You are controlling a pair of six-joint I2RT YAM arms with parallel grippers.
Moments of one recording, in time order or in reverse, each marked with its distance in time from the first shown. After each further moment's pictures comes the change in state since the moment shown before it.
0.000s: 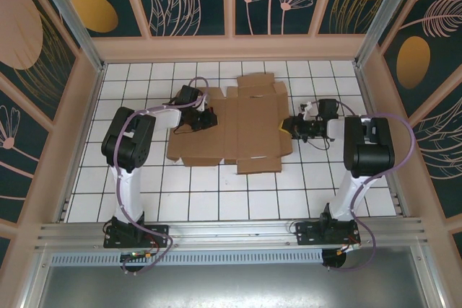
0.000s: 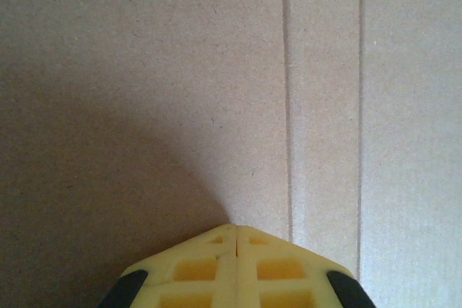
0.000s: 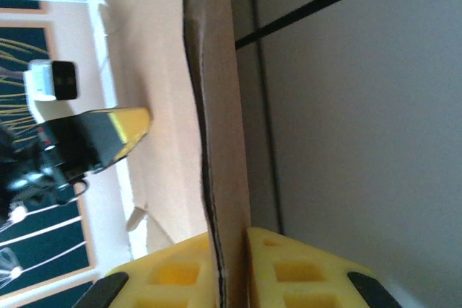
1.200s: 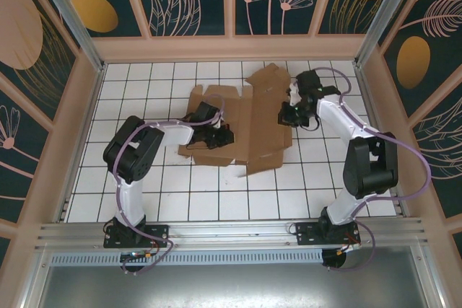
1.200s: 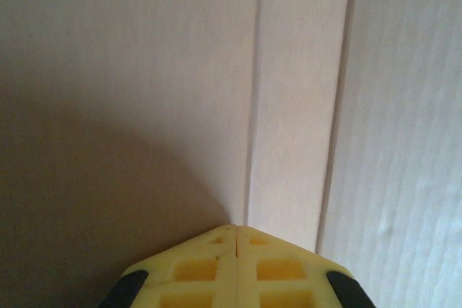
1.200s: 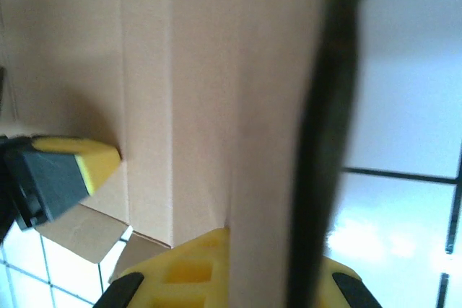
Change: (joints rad) left arm -0.193 -0.093 -0.167 0.123 0.040 -0.212; right arm 0.260 -0.191 0.451 -0.848 0.667 -0.253
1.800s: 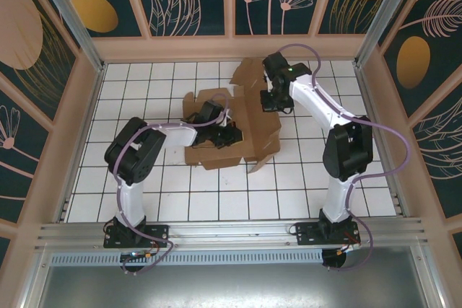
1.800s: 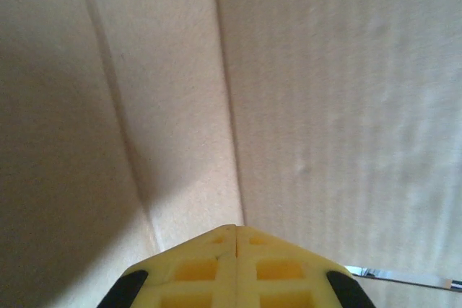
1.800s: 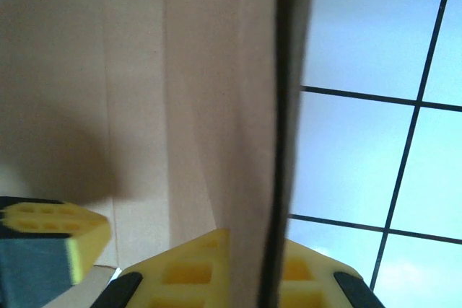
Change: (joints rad) left arm -0.023 -0.032 0.012 0.079 0.060 -0.095; right arm 0.190 0.229 0.409 -0.242 0.337 -0.049
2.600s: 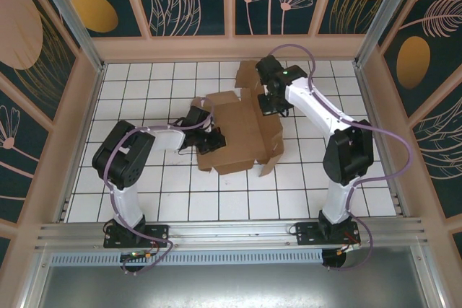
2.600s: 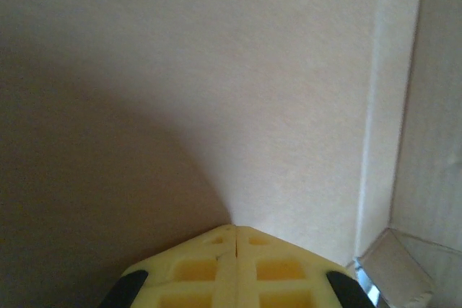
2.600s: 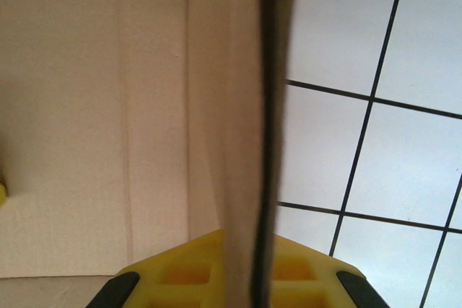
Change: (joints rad) left arm 0.051 -0.063 -0.136 -0.072 -0.085 0.038; right arm 0.075 -0.034 -0.010 -0.034 0.151 -0.038
